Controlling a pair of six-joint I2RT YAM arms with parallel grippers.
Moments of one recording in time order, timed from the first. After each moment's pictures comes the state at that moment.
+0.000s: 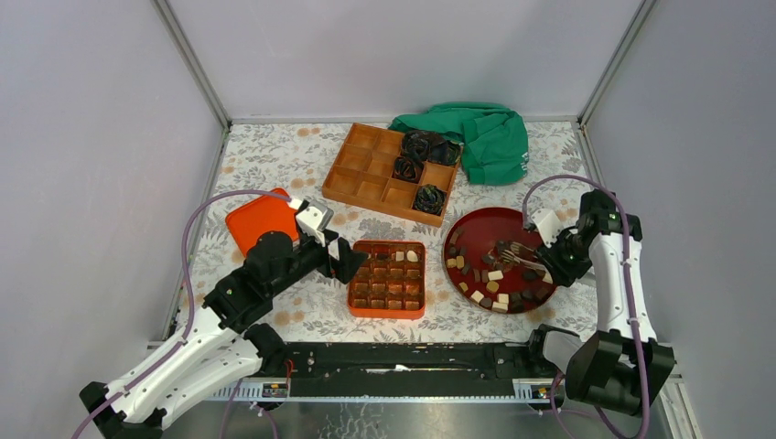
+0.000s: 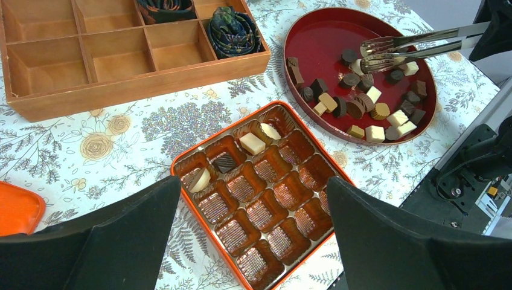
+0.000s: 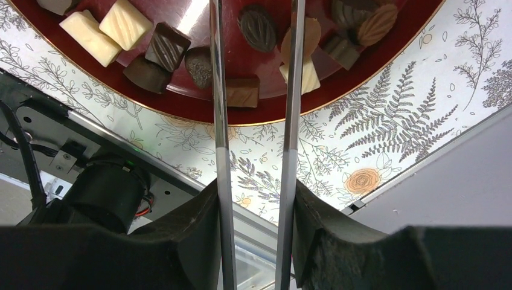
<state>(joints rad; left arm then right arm) -0.75 0.61 0.63 -0.29 0.02 -0.21 -0.26 1.10 0.95 -1.25 -0.17 -1.01</state>
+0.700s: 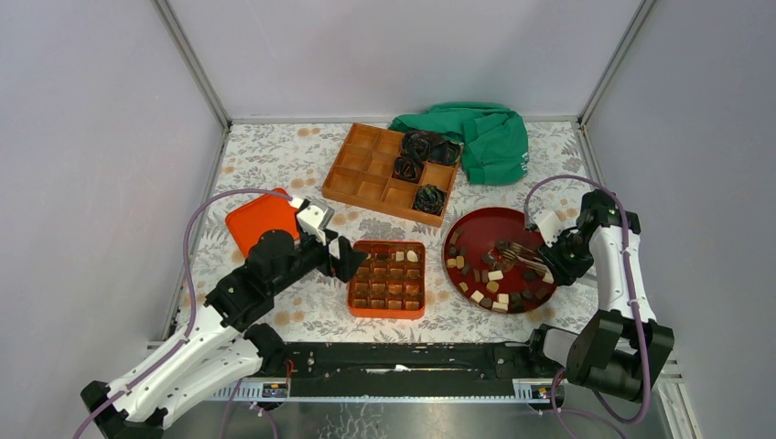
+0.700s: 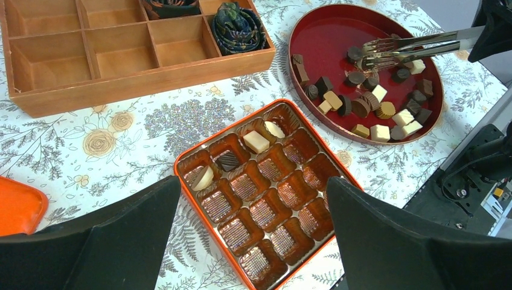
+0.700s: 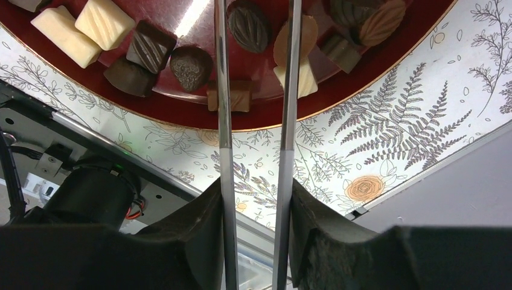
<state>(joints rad) -0.73 0.62 0.63 -0.29 0.02 -0.21 -0.30 1.18 0.92 -1.20 -0.17 -1.04</state>
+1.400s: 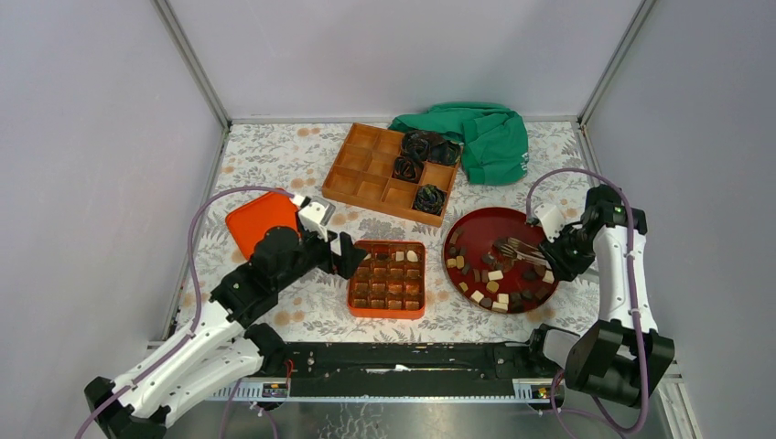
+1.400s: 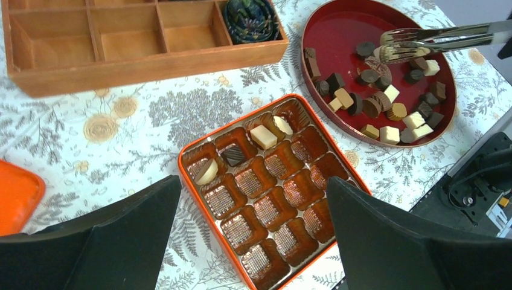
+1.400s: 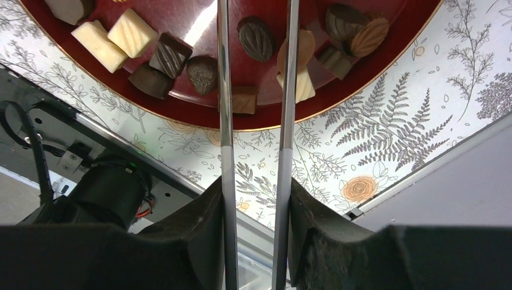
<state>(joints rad) -0.70 0.66 0.63 -0.29 0.02 -0.23 -0.30 1.16 0.98 -1.26 -0.21 -1.05</state>
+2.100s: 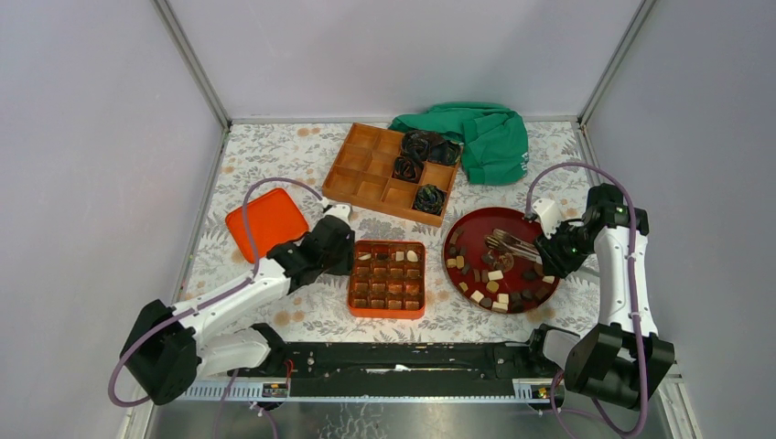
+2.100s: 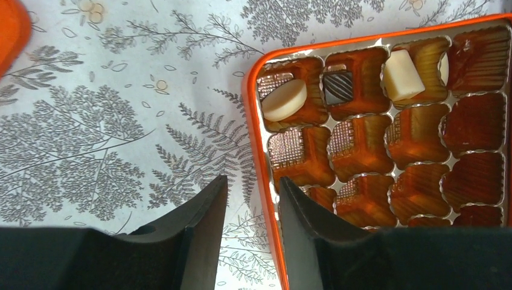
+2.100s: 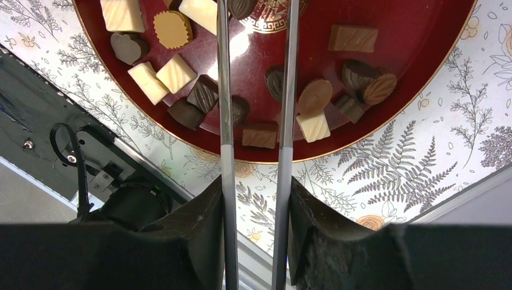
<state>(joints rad) -0.70 1.11 0.66 -0.43 -0.21 -0.48 -0.30 1.14 1.01 -1.28 -0.38 -1.07</state>
